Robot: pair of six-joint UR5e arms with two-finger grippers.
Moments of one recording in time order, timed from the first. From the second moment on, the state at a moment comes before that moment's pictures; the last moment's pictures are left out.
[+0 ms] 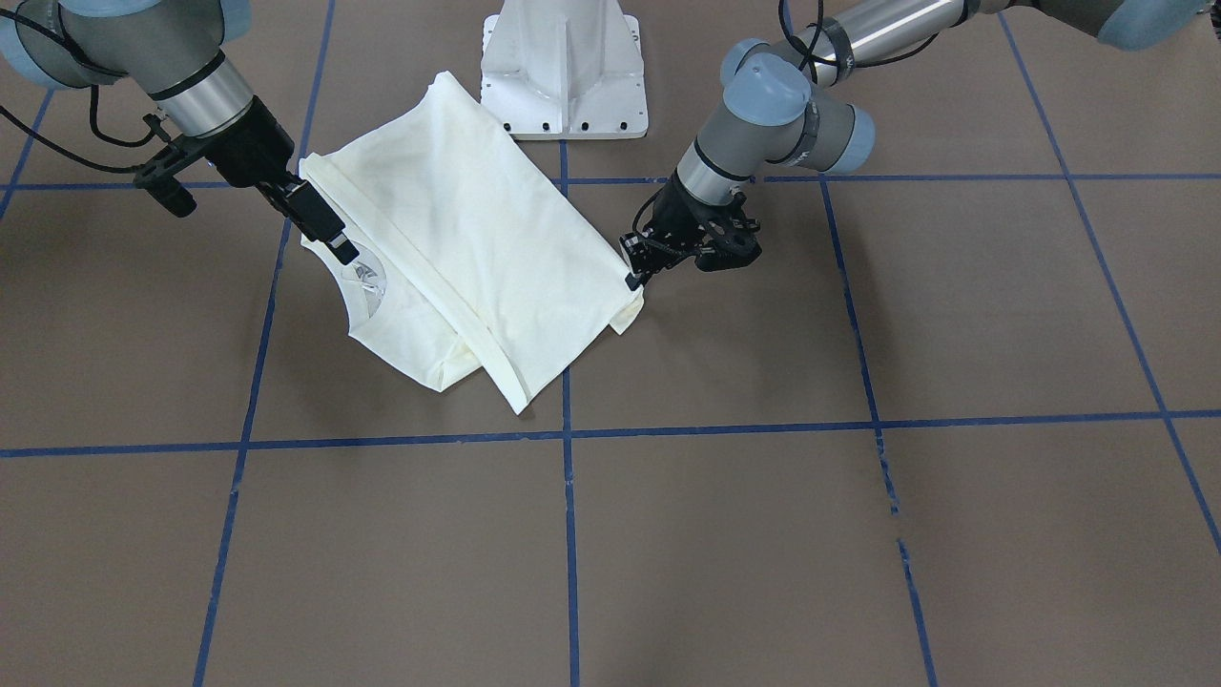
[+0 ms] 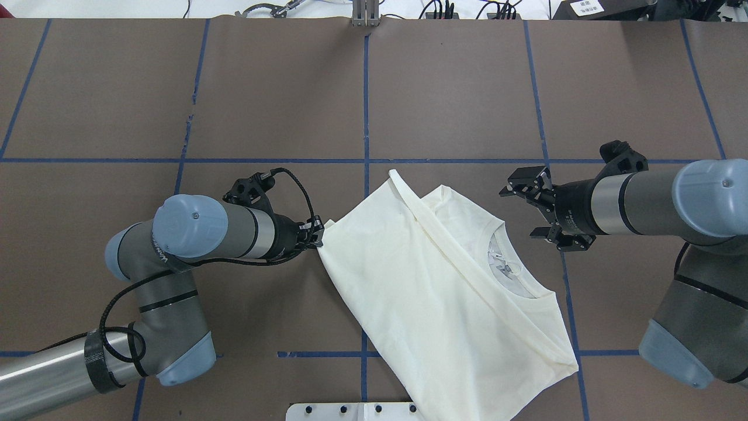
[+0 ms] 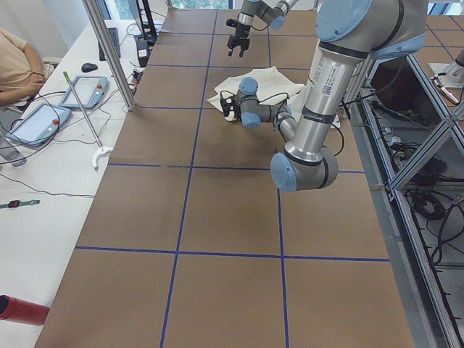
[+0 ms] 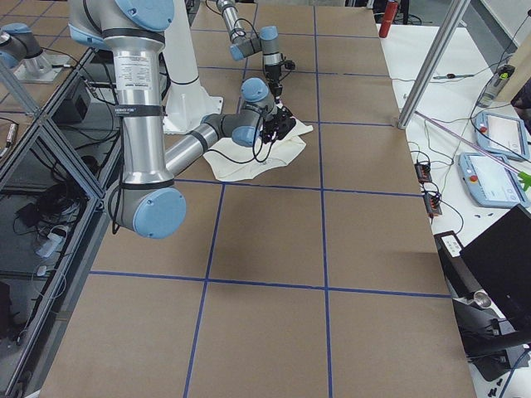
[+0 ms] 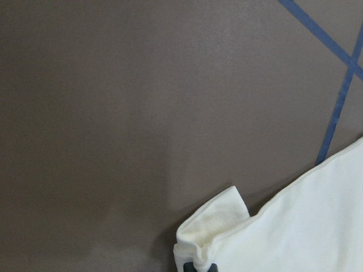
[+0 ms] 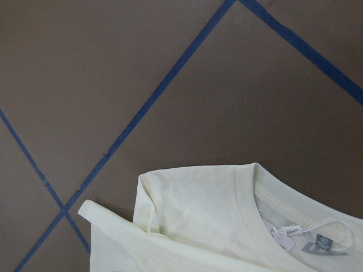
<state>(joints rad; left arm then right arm) -0.48 -2.04 -1.63 -2.26 -1.79 -1.74 0.63 -1.50 2.03 -0.97 1.85 2.05</state>
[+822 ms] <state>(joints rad) -0.75 -2.48 -0.98 -2.42 -1.76 -1.53 0.64 -1.35 1.89 -0.97 1.82 2.05</state>
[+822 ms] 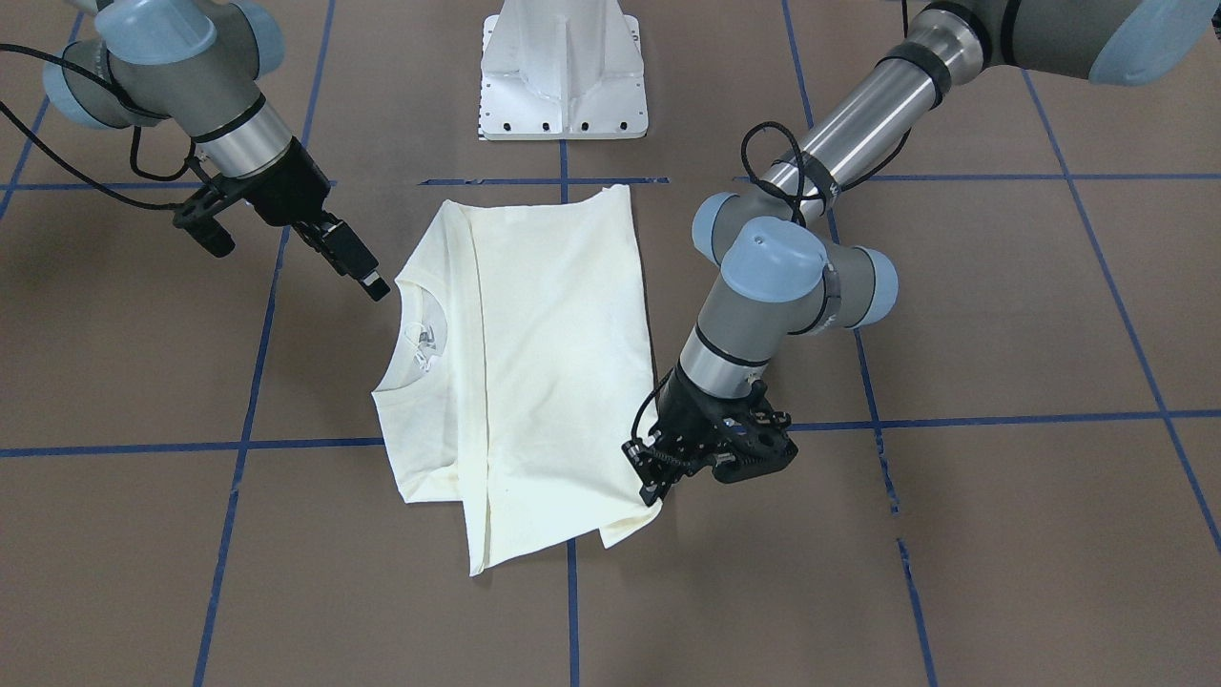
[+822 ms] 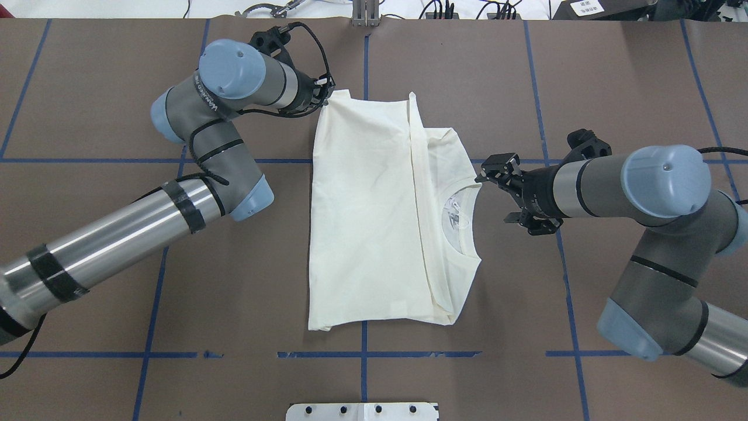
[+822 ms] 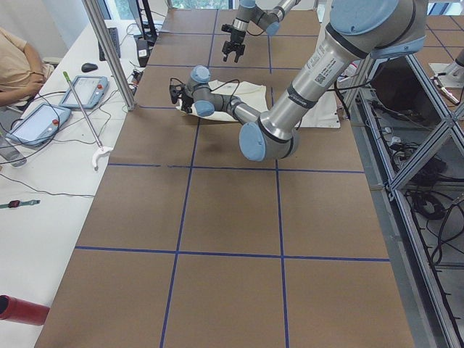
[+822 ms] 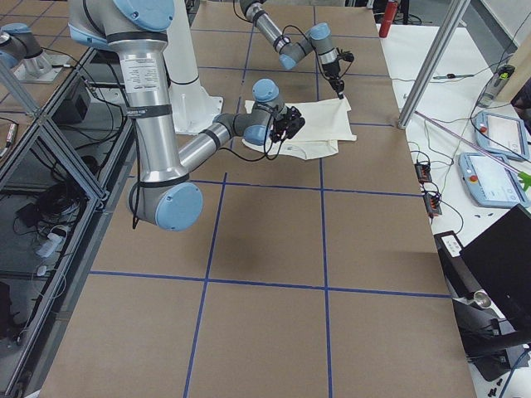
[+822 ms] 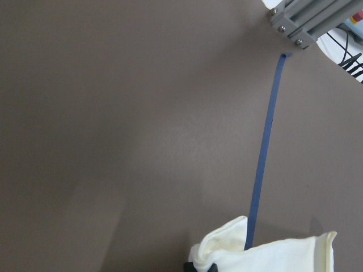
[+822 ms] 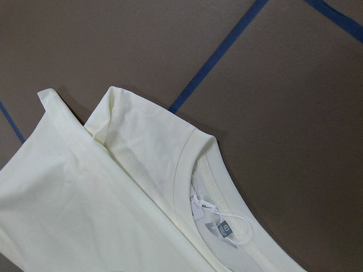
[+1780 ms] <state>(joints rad) -0.77 -2.30 -1.25 -2.47 -1.86 -1.49 0.51 -0.99 1.67 -1.31 1.76 1.78</state>
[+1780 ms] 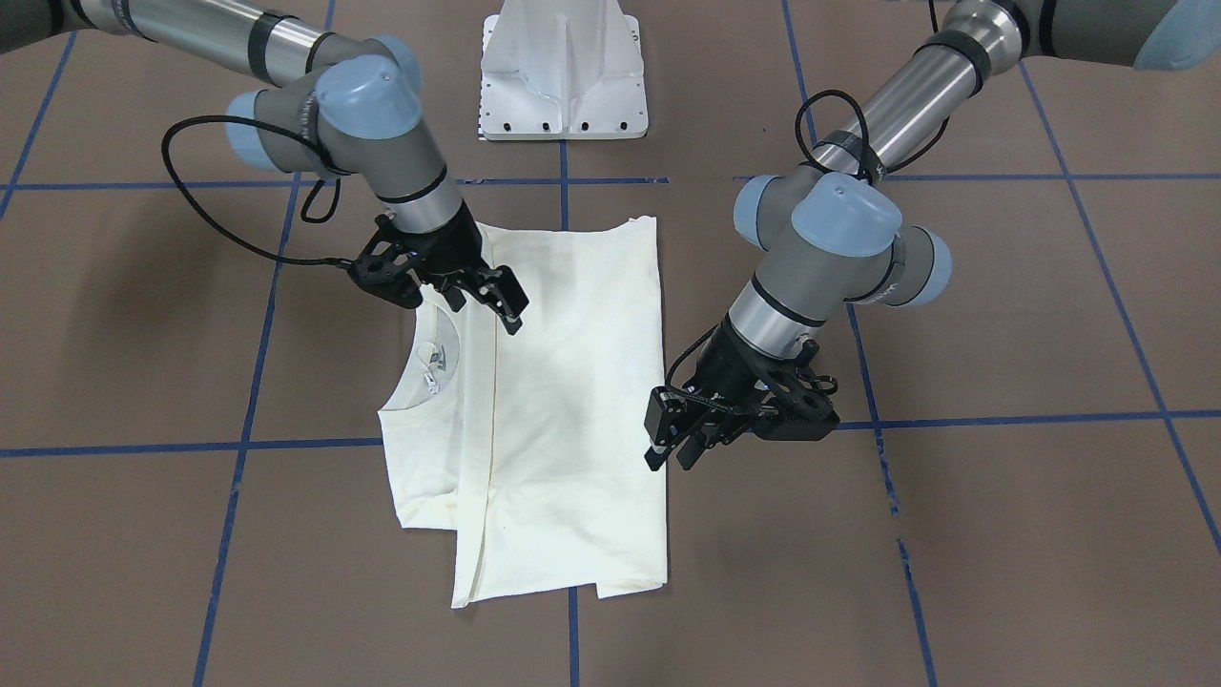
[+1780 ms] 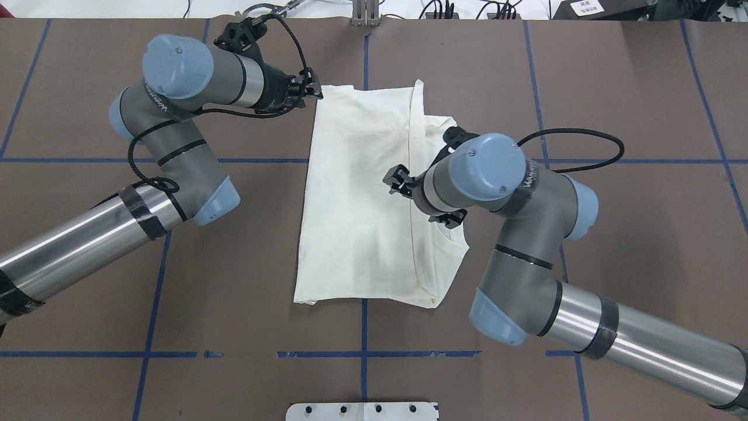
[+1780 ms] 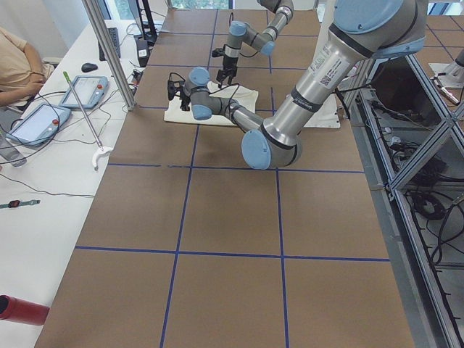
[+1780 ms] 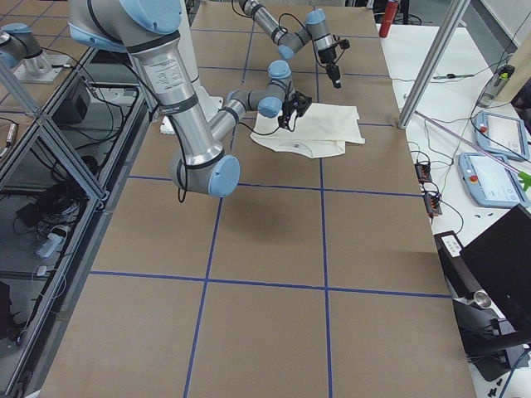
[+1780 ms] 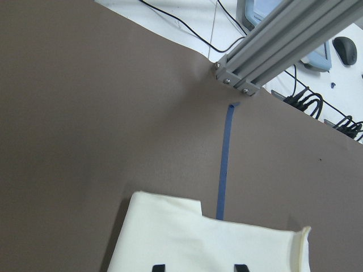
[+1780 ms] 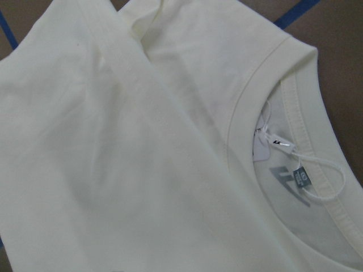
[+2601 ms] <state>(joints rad) -0.77 -2.27 -1.26 -2.48 -1.87 -1.49 0.35 -0.97 1.75 -1.74 1.72 1.12</state>
